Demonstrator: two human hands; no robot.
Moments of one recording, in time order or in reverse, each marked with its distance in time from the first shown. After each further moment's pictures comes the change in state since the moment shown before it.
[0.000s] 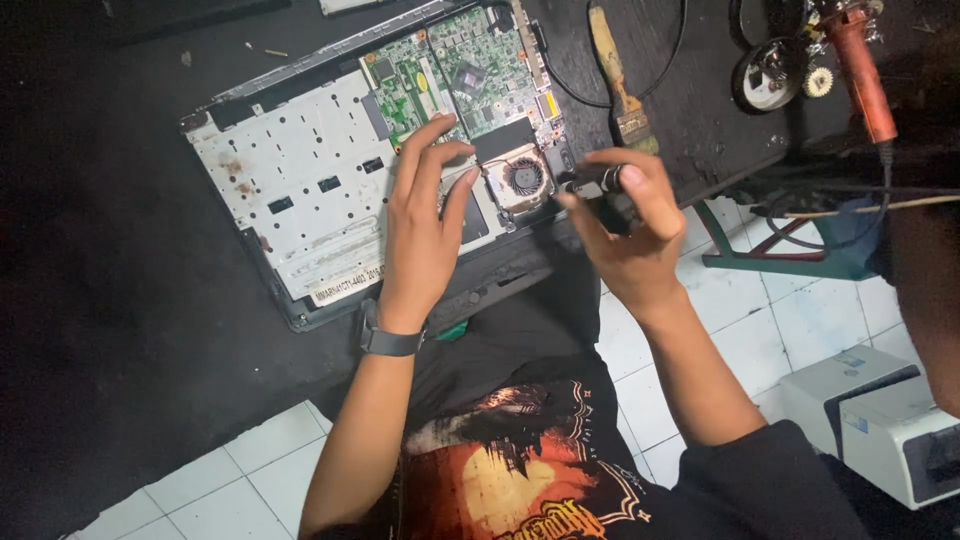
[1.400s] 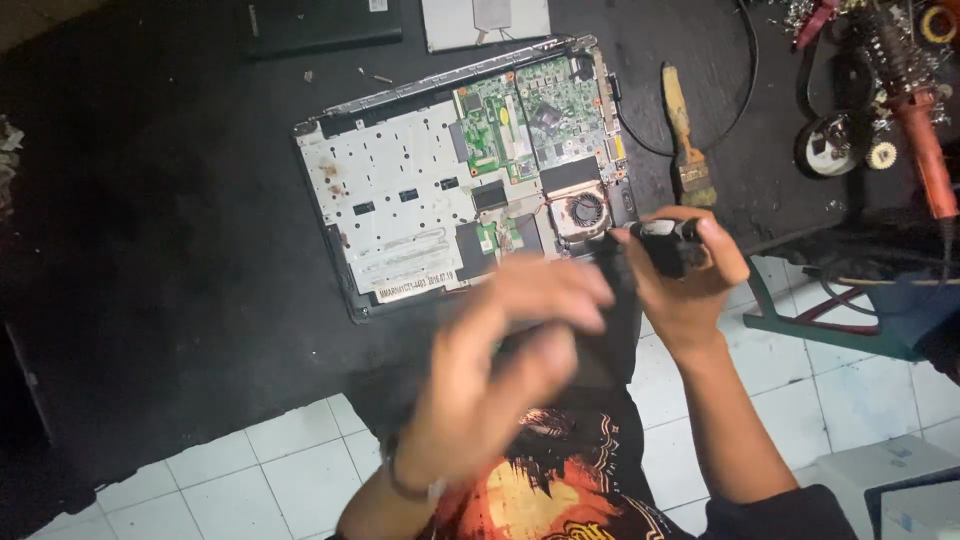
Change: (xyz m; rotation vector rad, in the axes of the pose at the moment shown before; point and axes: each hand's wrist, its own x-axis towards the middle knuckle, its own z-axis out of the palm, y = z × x) left_hand -0.036 0.127 -0.073 -0.640 -0.147 -0.122; right_hand -0.026 -0.001 0.001 0.081 0.003 0.153
